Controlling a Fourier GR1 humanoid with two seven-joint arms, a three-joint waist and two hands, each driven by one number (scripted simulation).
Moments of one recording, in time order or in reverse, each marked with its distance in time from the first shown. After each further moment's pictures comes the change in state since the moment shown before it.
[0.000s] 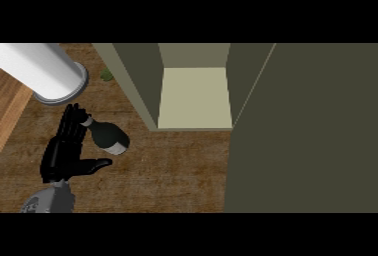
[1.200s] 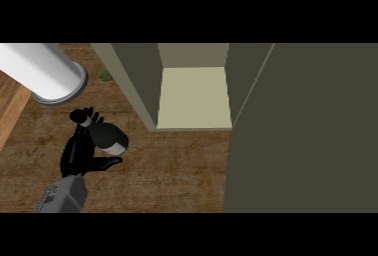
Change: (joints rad) left arm -0.174 0.030 0.025 0.462 -0.048 -0.073 -0.266; right arm -0.010 0.013 -0.025 0.006 -0.002 0.027 -0.007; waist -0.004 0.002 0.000
